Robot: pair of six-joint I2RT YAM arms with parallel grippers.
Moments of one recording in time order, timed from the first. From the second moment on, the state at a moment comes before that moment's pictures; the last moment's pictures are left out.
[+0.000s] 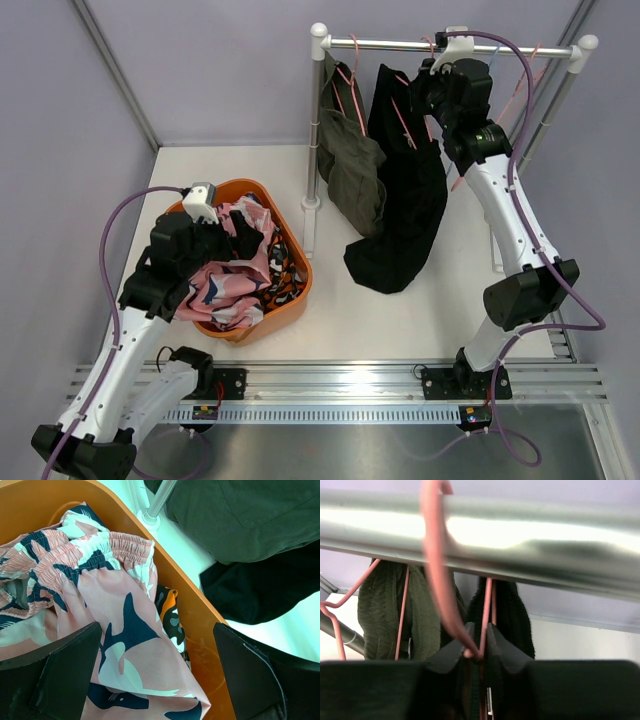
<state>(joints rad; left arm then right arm) -0.30 0.78 0.87 -0.50 0.14 -0.34 0.26 1.72 1.94 -0.30 0.03 0.11</state>
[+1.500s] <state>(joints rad) -1.00 1.25 1.44 -0.46 -0.23 -0.27 0.32 1.04 1.59 -0.71 0.14 0.17</state>
